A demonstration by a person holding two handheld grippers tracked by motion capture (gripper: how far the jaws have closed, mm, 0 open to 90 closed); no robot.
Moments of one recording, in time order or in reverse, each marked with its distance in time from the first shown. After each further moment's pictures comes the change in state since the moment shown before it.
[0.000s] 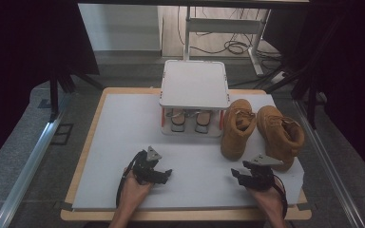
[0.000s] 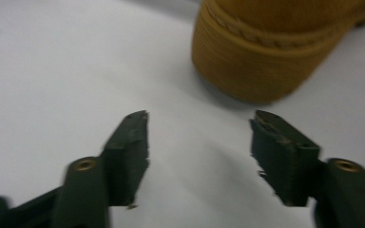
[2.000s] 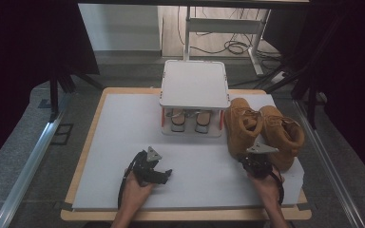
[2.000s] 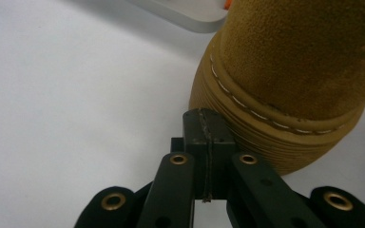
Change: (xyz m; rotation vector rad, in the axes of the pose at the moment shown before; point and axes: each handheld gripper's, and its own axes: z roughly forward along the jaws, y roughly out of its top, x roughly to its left) left arm -0.001 -0.001 0.000 -0.003 0.006 0.002; right arm -0.020 0.022 0.020 0.023 -0.061 -0.042
